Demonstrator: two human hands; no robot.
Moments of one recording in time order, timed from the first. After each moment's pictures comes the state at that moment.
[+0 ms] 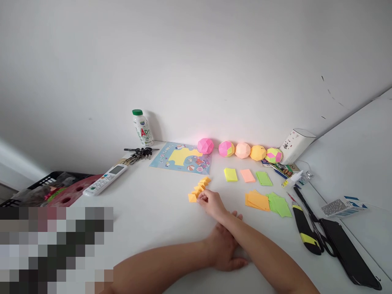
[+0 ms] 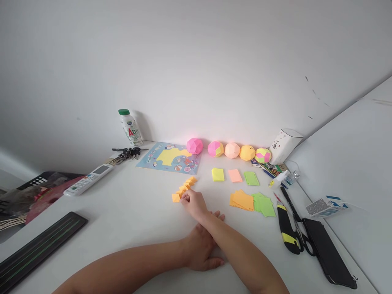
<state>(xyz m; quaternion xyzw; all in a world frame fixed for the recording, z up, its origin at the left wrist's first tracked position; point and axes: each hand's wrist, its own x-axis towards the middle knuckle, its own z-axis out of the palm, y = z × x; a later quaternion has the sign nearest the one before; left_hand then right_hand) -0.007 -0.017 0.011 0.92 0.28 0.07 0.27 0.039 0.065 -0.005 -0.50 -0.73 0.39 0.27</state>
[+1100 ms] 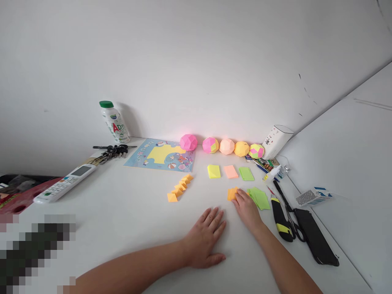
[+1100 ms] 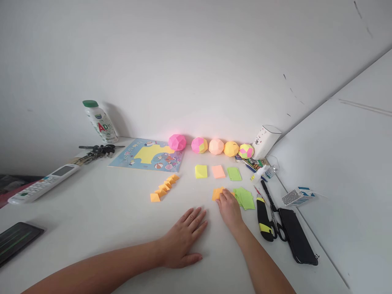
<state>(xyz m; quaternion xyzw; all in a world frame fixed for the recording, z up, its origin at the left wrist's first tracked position) -0.007 -0.016 0.000 0.94 0.27 0.11 0.17 0.220 0.050 -0.016 -0.54 -0.82 -0.10 0.19</state>
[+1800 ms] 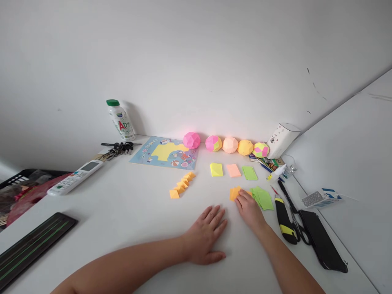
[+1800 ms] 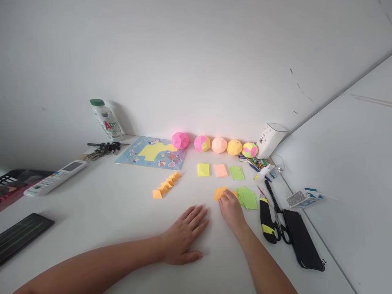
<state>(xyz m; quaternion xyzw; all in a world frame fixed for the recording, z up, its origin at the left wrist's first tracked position) -0.009 -0.017 0.013 0.94 0.27 0.10 0.17 0.219 0.047 -0.010 -0.51 -0.83 -0.06 0.22</state>
